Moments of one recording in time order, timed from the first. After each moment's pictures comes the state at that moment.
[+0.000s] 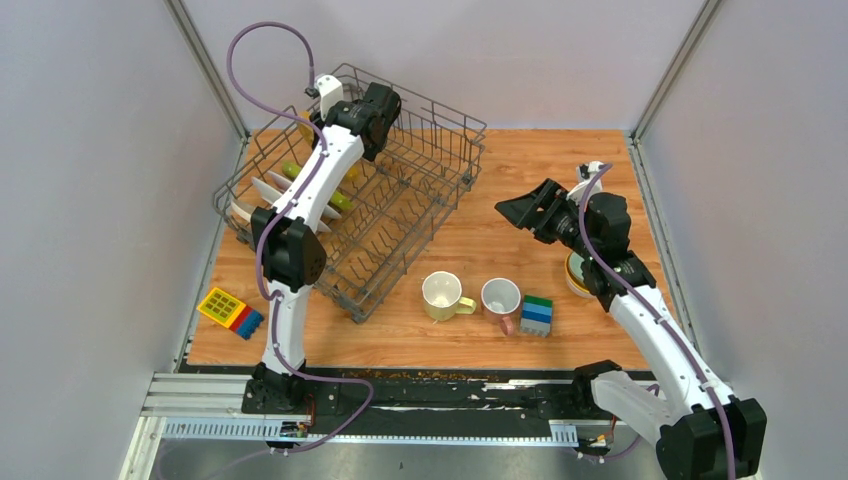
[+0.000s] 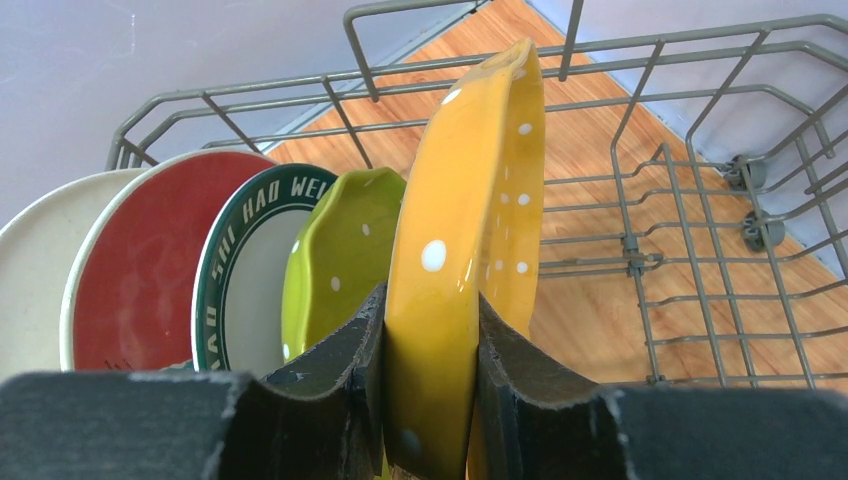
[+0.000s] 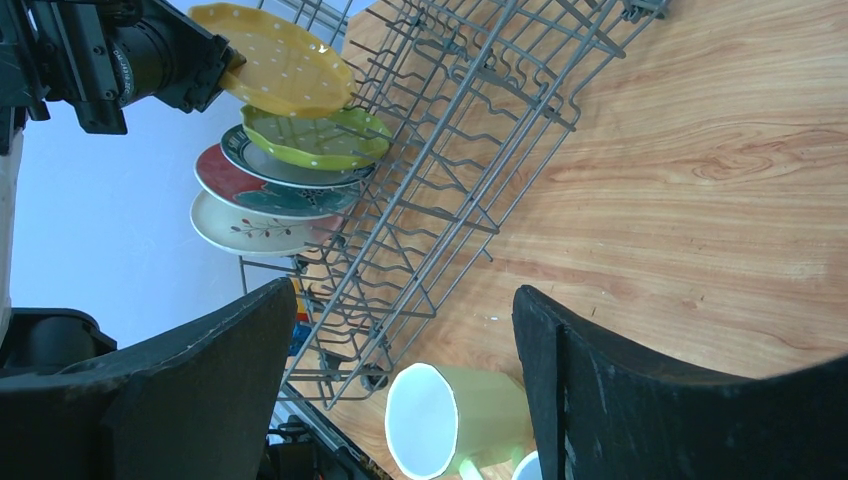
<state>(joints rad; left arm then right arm) -0.41 2.16 2.29 -1.22 -1.17 -0.98 0.25 0.96 0.78 -0.05 -0.36 0.80</state>
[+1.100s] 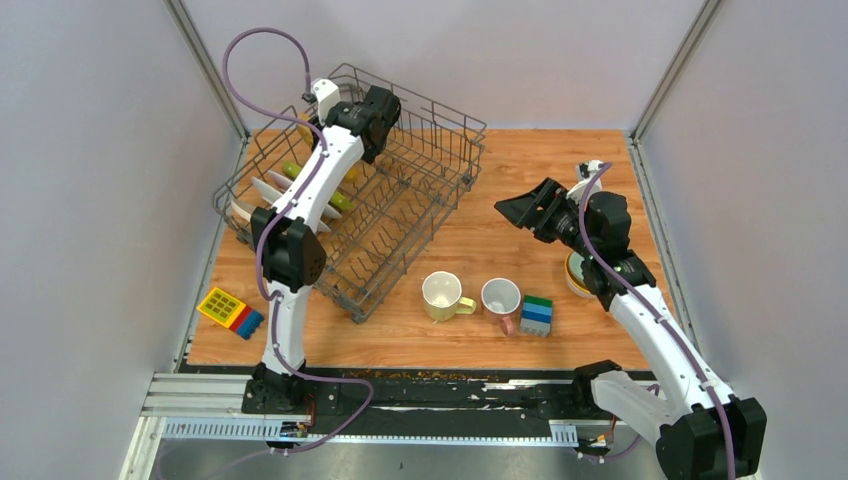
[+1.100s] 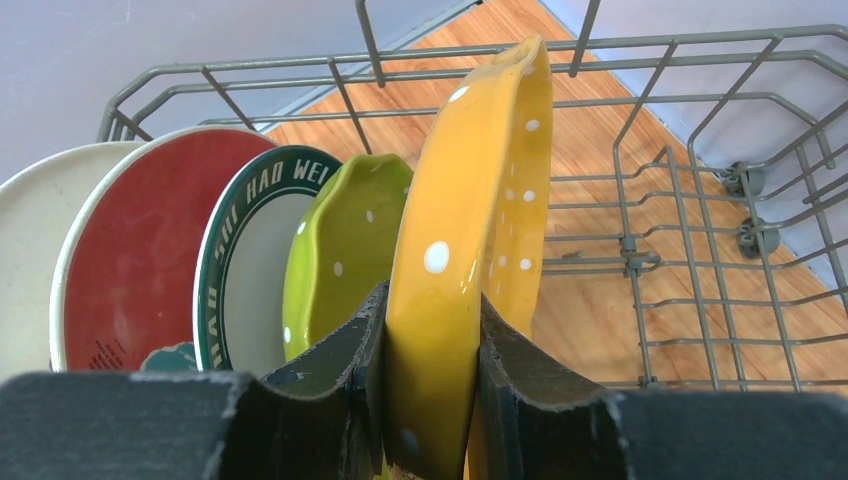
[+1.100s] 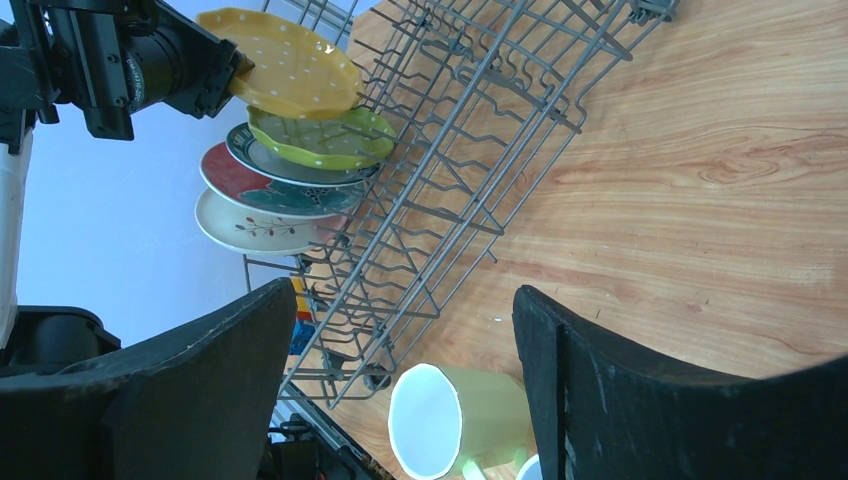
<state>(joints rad) -0.41 2.16 2.28 -1.27 -1.16 -1.08 0.25 0.97 0.79 -0.04 -0.37 0.80</state>
